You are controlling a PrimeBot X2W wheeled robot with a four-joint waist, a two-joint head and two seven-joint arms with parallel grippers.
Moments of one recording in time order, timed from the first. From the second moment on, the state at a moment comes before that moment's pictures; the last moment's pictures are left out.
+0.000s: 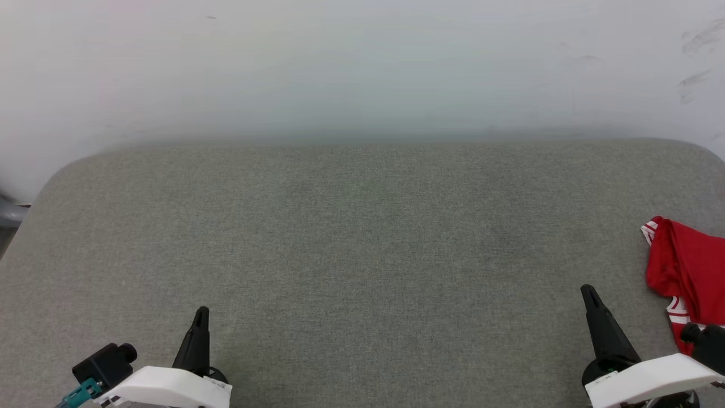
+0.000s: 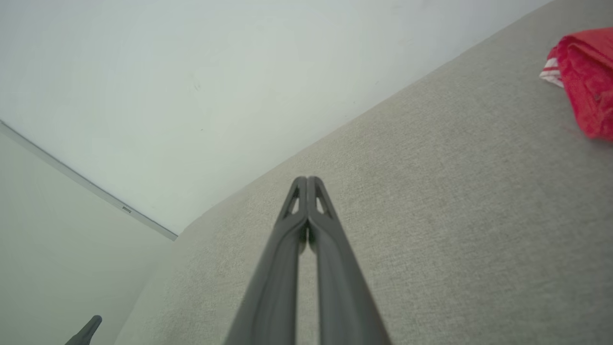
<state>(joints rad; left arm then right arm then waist) 0.02 0.12 -0.02 0.20 -0.79 -0.06 -0.11 0.06 -0.07 -0.03 0.04 0.73 0.13 0.01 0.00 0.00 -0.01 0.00</state>
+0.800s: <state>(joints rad) -0.02 0.10 0.03 0.22 -1.07 -0.08 -0.04 0.01 -0.08 -0.04 0.11 1.05 0.13 0.03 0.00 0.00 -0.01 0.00</state>
